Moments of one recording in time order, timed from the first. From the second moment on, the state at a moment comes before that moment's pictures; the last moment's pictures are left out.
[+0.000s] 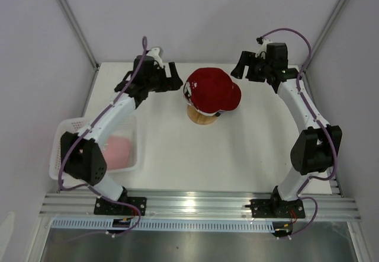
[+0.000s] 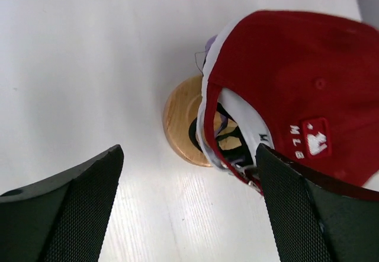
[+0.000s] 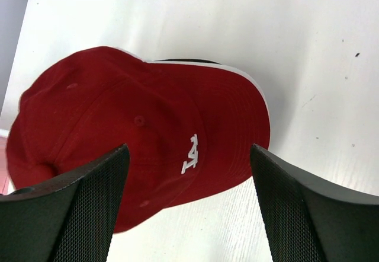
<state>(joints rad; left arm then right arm) -0.37 1.61 1.41 -0.34 0.10 -0.38 0.16 1.72 1.62 -0.45 -0.33 0.29</state>
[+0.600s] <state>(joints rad) 0.11 0.66 0.88 -0.67 -0.38 -0.63 0.19 1.50 1.44 -0.35 -0.43 0.28</state>
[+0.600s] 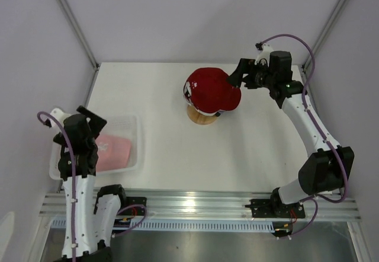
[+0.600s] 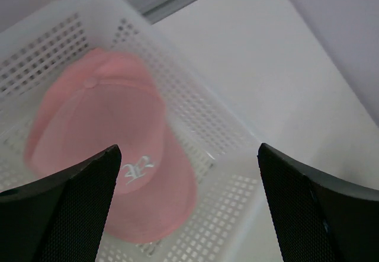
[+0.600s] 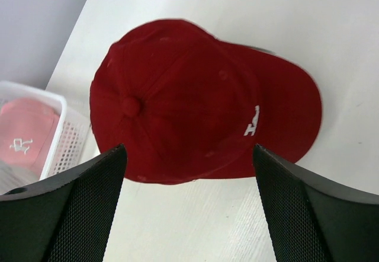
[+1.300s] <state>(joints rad) 0.61 1.09 0.75 -0.54 -0.17 -0.68 0.21 1.51 1.41 -0.32 -0.49 0.29</state>
